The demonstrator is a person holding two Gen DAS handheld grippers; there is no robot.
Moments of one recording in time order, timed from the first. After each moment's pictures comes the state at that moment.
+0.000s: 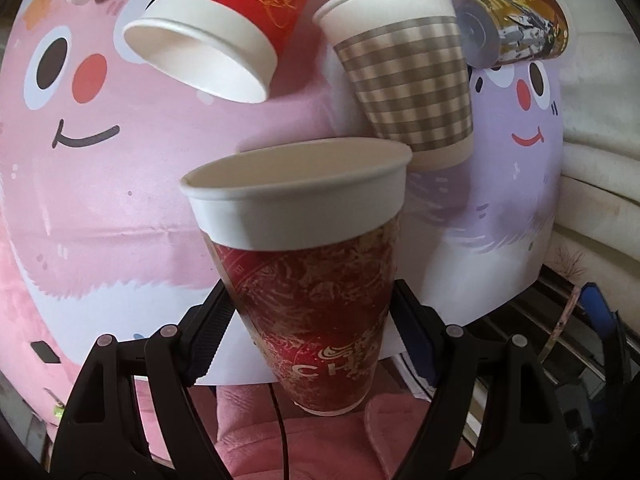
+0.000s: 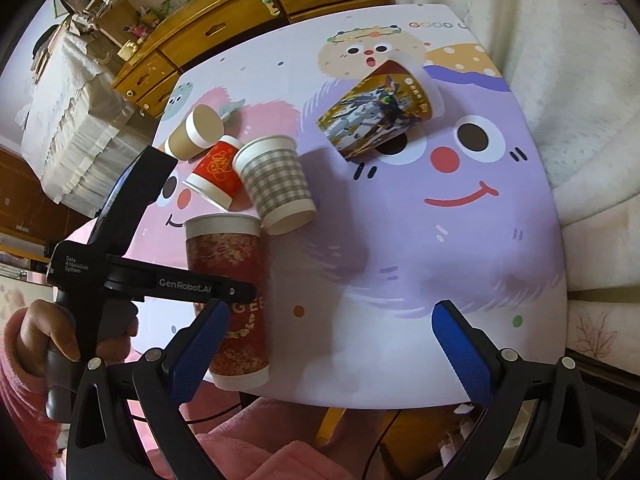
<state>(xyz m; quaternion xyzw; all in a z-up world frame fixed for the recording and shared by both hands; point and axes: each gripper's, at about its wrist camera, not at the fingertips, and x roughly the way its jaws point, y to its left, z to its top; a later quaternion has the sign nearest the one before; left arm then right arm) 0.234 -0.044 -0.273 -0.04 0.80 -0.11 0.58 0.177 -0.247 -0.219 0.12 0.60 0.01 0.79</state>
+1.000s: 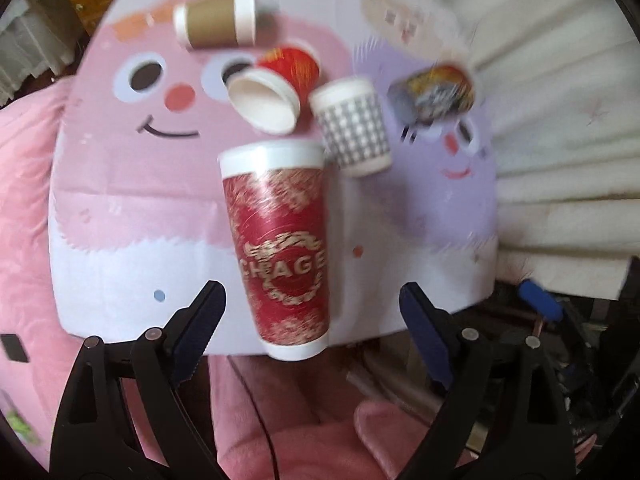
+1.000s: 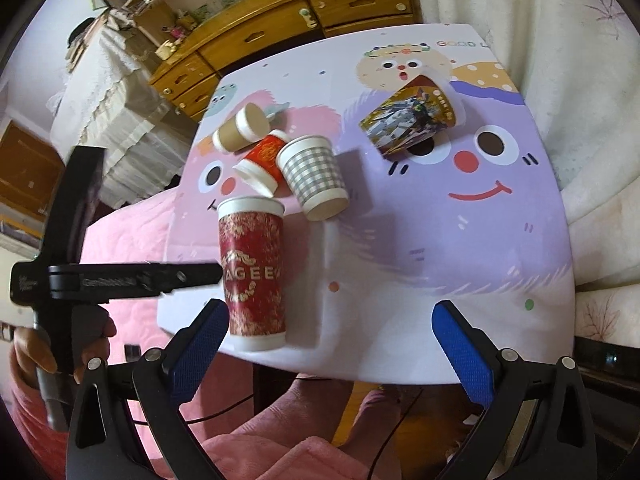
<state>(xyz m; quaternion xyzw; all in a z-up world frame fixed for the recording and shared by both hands) 0.175 0.003 -0.172 -0.13 0.67 -0.12 0.72 0.118 -0.239 -0.183 0.12 0.57 0.08 0.81</state>
